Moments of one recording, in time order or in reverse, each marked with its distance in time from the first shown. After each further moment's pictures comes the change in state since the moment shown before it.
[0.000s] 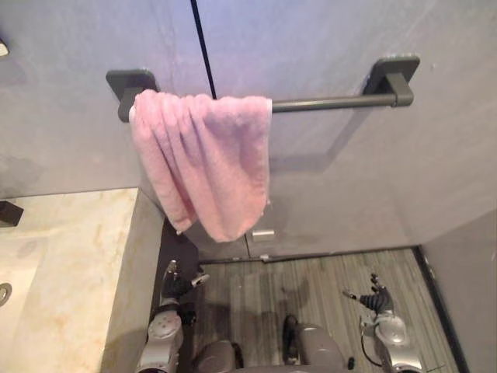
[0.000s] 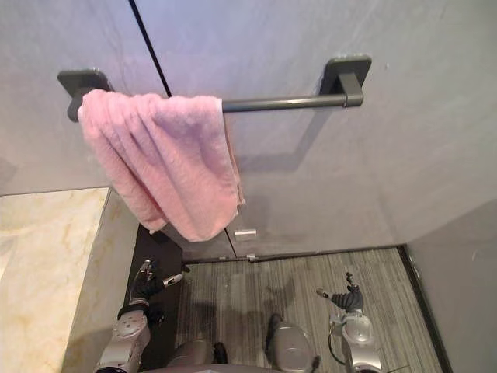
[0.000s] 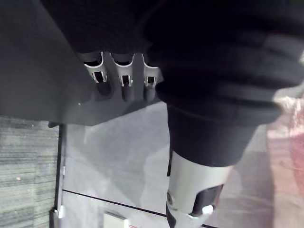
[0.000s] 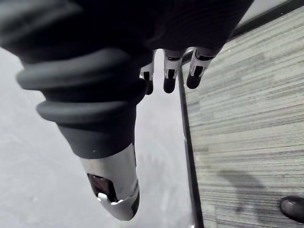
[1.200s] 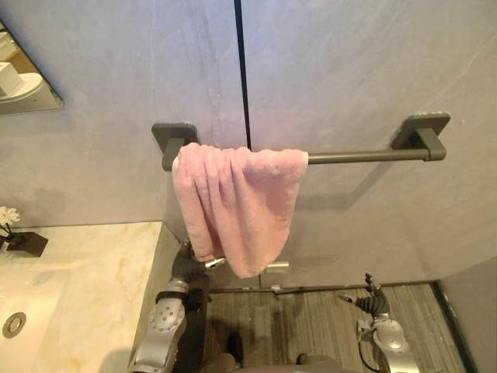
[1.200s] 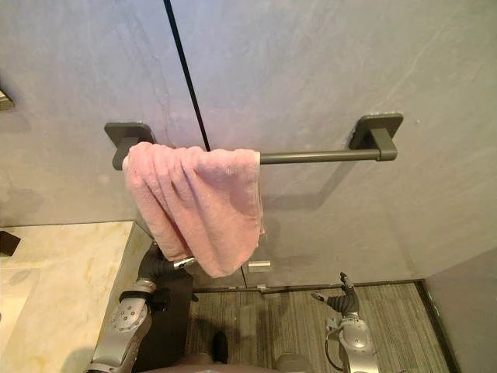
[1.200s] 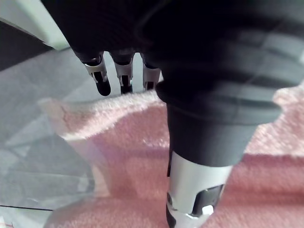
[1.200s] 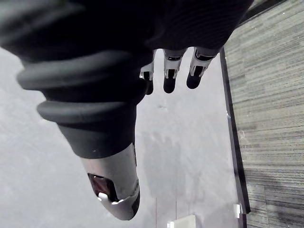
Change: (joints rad) left arm 0.035 0.129 -0.181 -0.315 -0.015 -0.066 -0.074; right arm -0.005 -0.006 0.019 -0.004 -0.027 -0.022 0.031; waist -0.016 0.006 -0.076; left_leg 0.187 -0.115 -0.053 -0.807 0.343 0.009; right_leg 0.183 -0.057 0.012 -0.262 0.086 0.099
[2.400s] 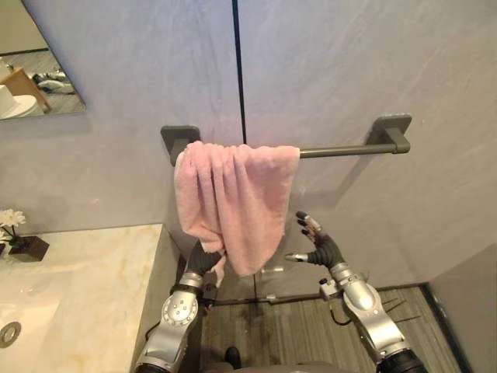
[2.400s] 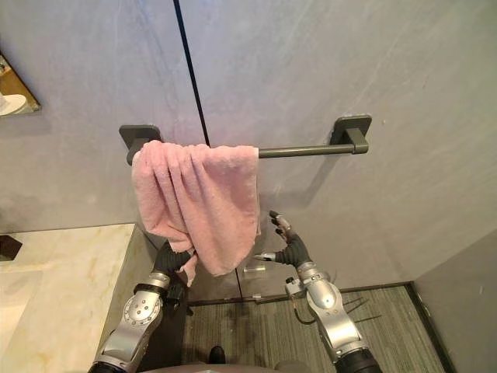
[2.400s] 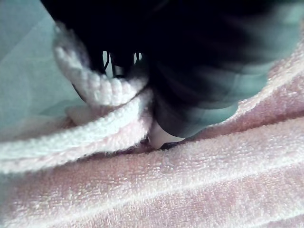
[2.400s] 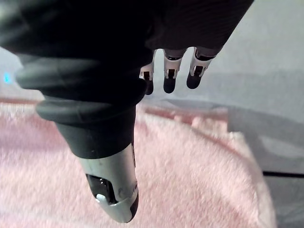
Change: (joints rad) left arm -0.033 -0.001 -0.097 -0.025 0.082 -0.019 0.009; right arm -0.113 -0.103 0.454 -0.469 0.116 -0.078 0.209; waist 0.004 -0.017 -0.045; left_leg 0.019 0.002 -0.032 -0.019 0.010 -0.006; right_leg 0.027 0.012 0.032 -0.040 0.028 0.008
